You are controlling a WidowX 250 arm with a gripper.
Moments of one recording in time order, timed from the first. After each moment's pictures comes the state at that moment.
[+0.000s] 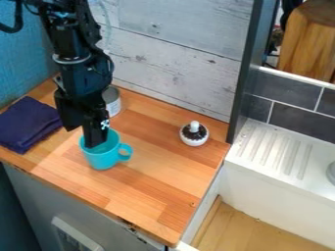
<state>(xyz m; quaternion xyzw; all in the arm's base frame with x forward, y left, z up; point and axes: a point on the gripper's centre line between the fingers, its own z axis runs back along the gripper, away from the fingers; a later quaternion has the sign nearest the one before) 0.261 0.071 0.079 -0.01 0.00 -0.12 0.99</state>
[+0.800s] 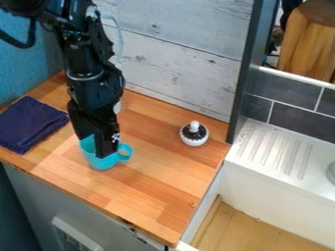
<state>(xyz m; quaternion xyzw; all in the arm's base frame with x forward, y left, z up) 0.270 0.060 0.059 0.00 -0.01 -0.15 0.99</state>
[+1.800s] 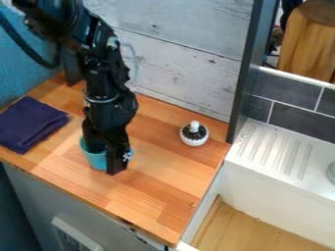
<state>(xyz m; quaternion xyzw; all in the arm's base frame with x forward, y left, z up) 0.278 0.053 0.026 0.00 0.01 -0.16 0.99</state>
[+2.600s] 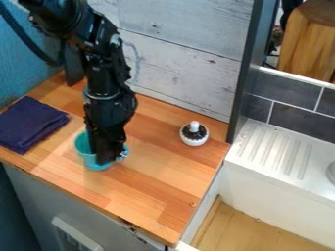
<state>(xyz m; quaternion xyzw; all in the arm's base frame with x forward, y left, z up) 0.279 0.059 0.027 0.01 0.04 -0.18 0.98</state>
